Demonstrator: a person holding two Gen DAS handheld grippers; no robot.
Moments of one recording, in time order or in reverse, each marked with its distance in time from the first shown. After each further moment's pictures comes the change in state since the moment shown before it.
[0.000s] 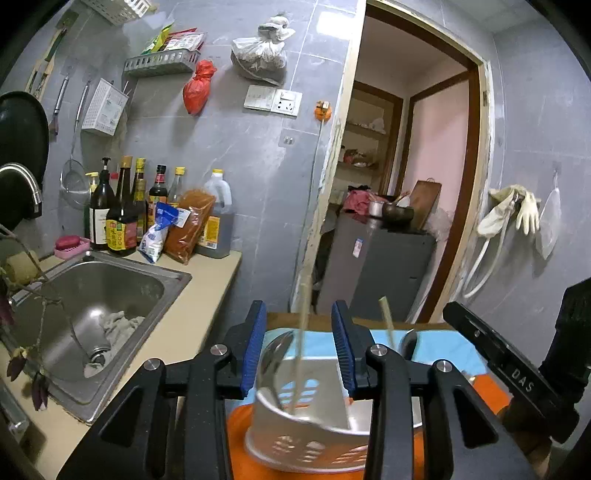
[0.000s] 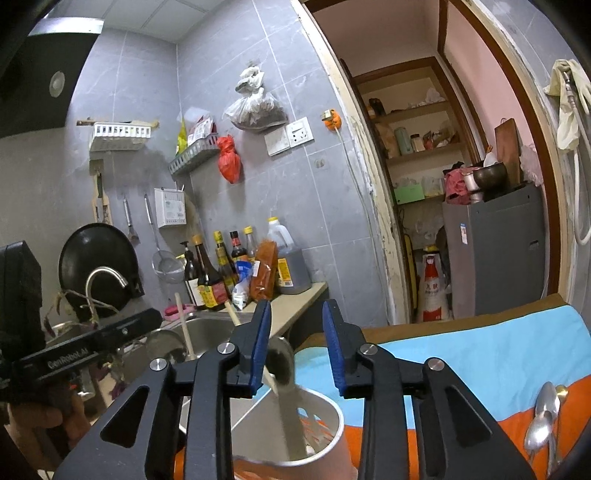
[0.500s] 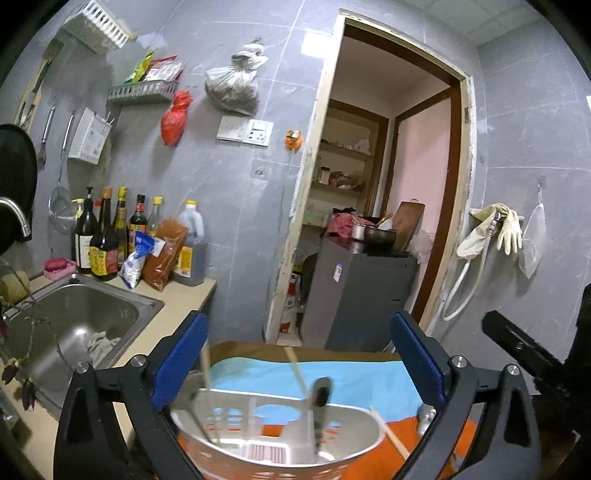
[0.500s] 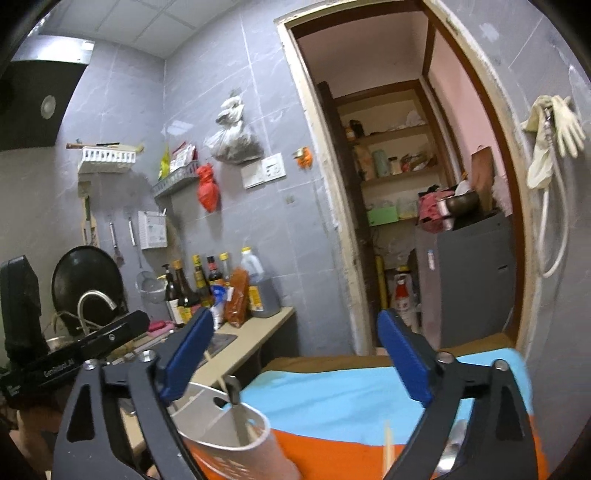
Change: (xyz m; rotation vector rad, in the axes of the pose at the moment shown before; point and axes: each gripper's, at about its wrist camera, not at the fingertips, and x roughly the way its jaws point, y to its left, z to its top) left arm -0.015 -0.078 0.032 0.011 -0.083 -0.031; right arm -0.073 -0.035 0.065 -0.034 -0.048 -0.110
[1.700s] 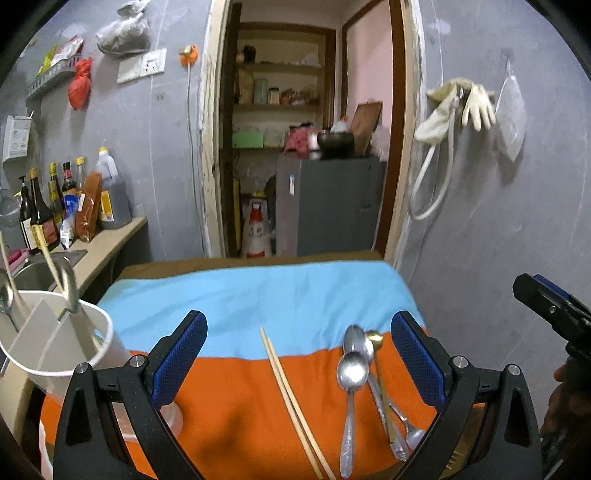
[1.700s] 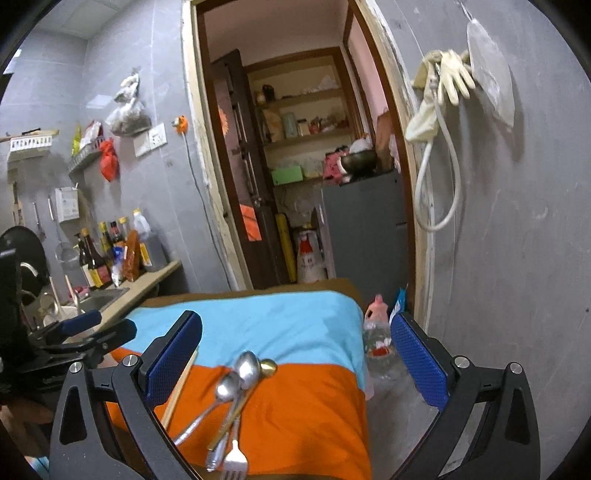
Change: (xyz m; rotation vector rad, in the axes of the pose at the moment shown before) left arm 0.104 -0.175 -0.123 0.190 0.309 -0.022; right arm -0.074 -0.196 -0.056 0.062 0.189 -0.275
